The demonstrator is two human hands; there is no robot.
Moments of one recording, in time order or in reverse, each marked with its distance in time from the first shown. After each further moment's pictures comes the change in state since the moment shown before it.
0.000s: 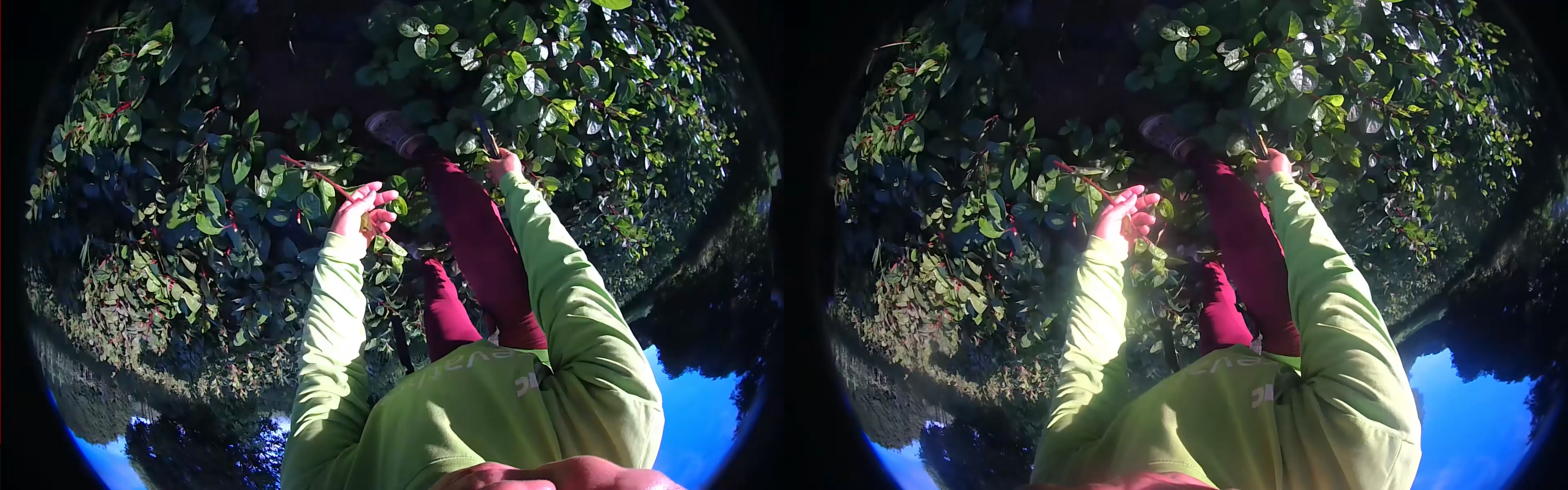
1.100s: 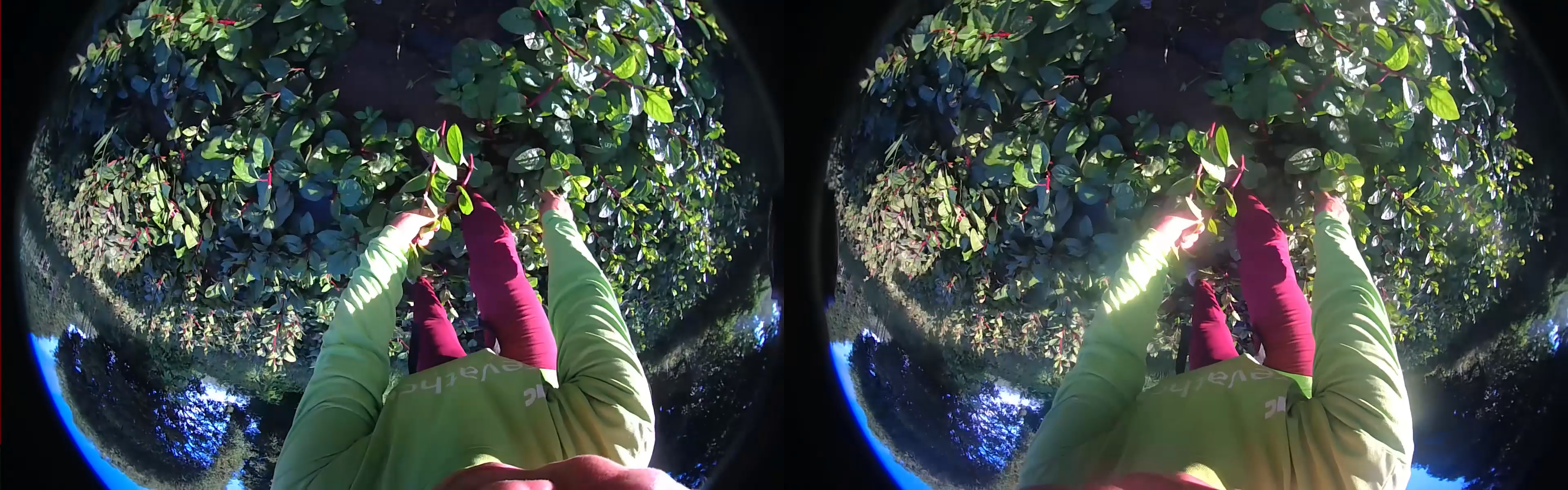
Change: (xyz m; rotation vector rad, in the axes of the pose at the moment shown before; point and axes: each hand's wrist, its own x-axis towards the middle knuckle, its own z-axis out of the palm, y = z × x) left_hand 0.002 -0.026 0.008 -0.105 0.078 0.068; right_hand -0.022 -0.084 -0.067 -1.235 0.213 -0.388
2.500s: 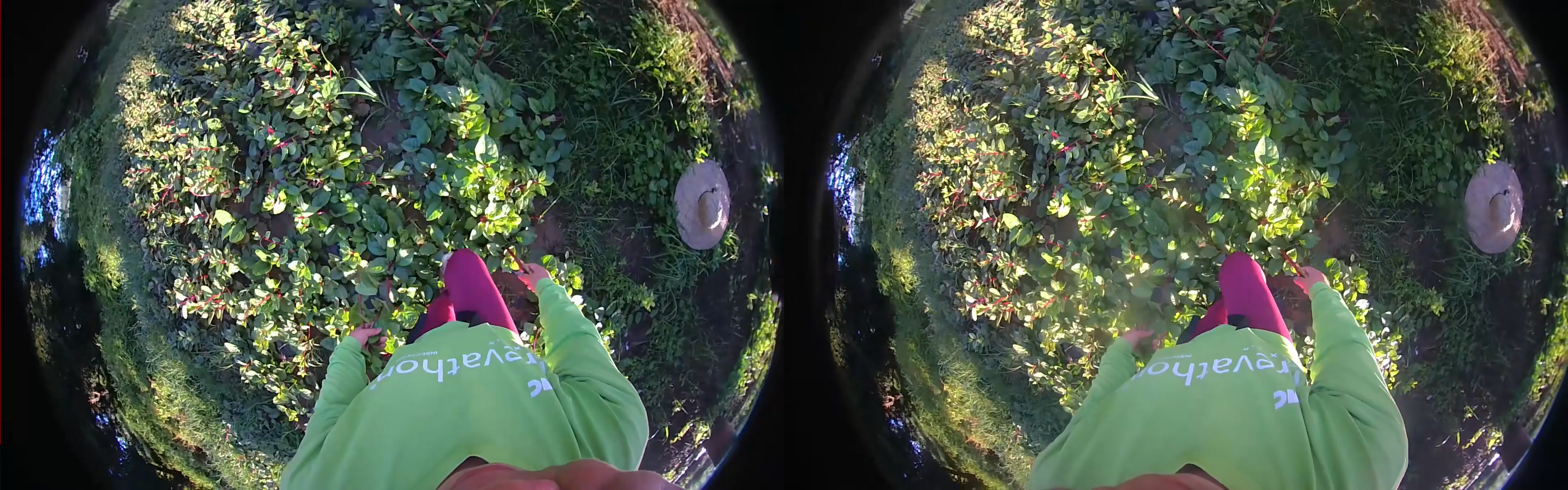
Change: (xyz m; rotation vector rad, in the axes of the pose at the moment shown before) left_hand -0.372 0.032 -0.117 -0.732 -0.035 0.592; right_hand -0.273 -0.491 -0.514 0.037 -0.058 -0.759
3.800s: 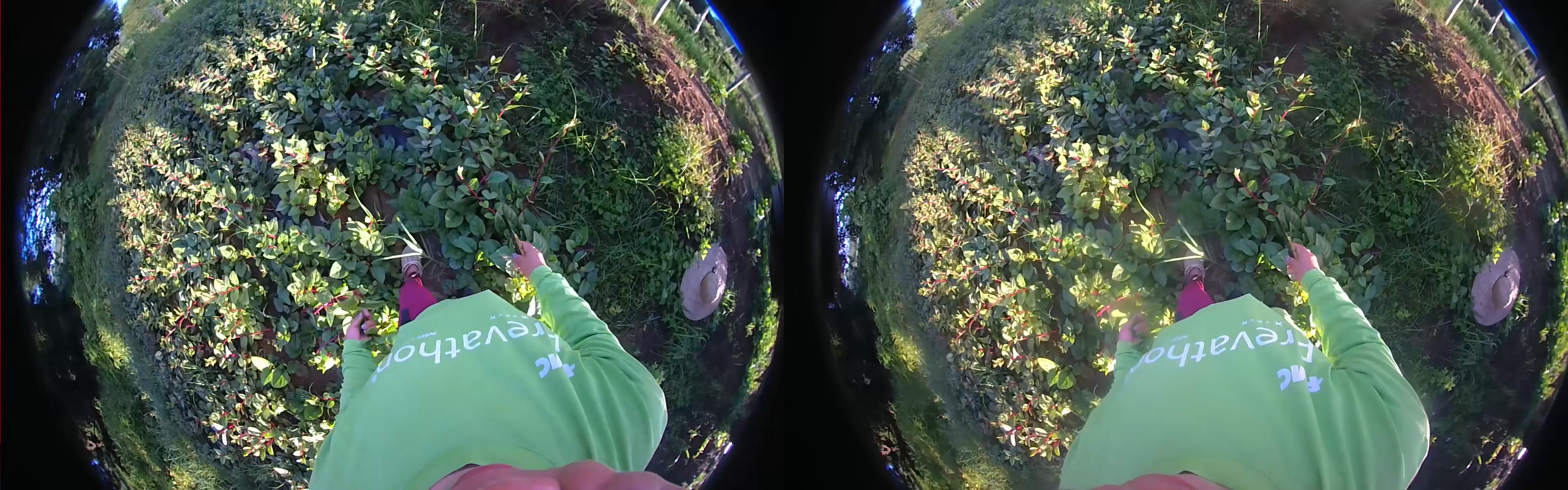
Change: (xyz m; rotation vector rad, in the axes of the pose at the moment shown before) left_hand 0.119 0.687 -0.001 -0.470 -0.543 0.375; right_hand 0.207 -0.669 -0.065 0.116 0.299 -0.295
